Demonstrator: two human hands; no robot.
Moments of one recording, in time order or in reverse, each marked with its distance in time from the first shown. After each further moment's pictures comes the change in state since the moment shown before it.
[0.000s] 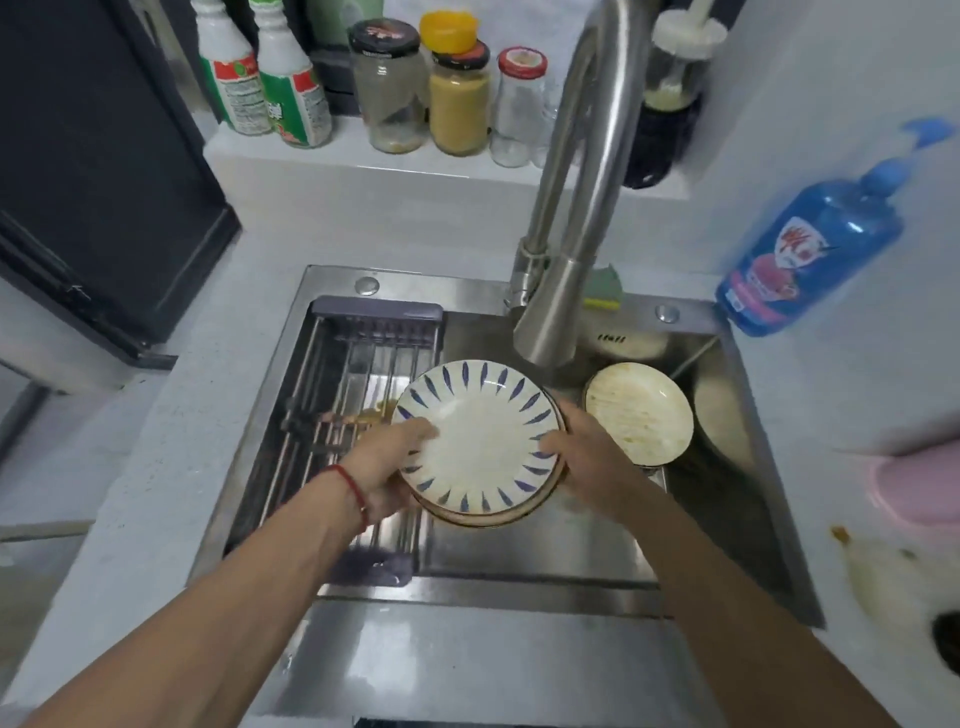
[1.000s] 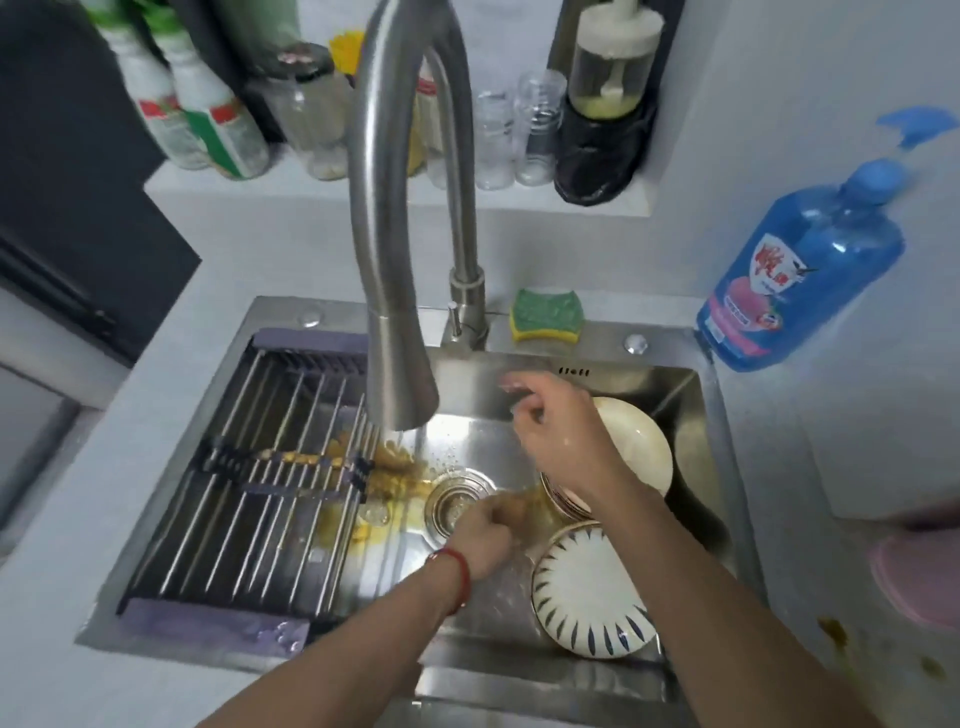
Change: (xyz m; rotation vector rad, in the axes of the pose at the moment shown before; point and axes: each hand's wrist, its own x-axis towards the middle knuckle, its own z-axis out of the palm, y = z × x) left_hand 0.077 -0.096 0.176 0.462 -0.035 0.131; right_hand 0.060 -0.010 -0.101 -0.463 0.154 -0.391
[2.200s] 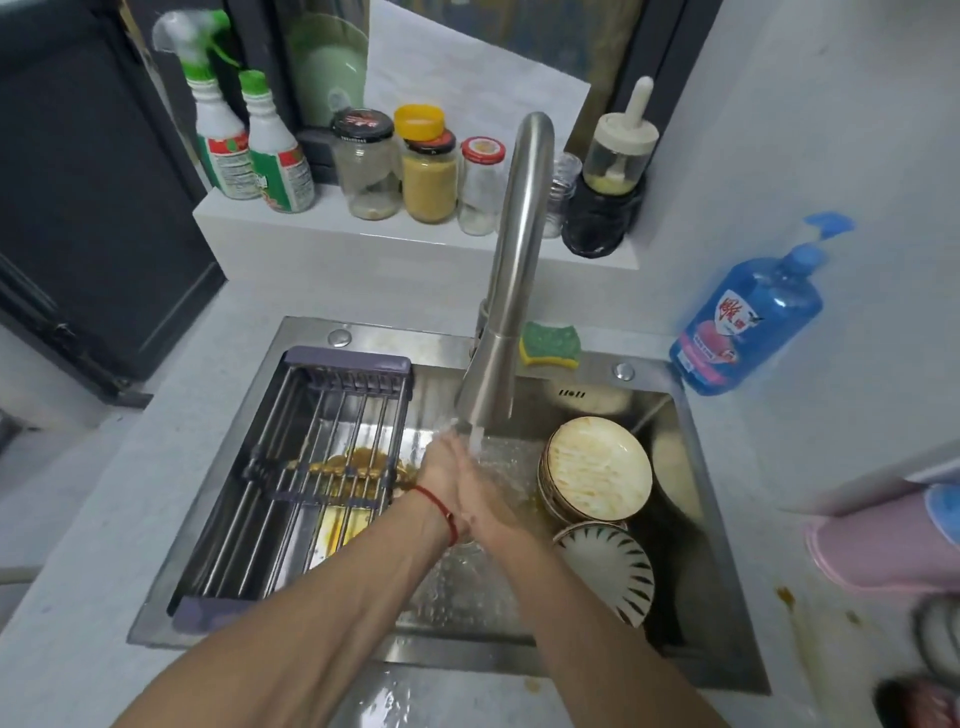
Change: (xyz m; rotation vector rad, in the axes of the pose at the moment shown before) left_hand -0.085 0.101 -0.081 -0.887 0.106 -0.215; right_hand -0.037 -0.088 0.118 0.145 -0.182 0.439
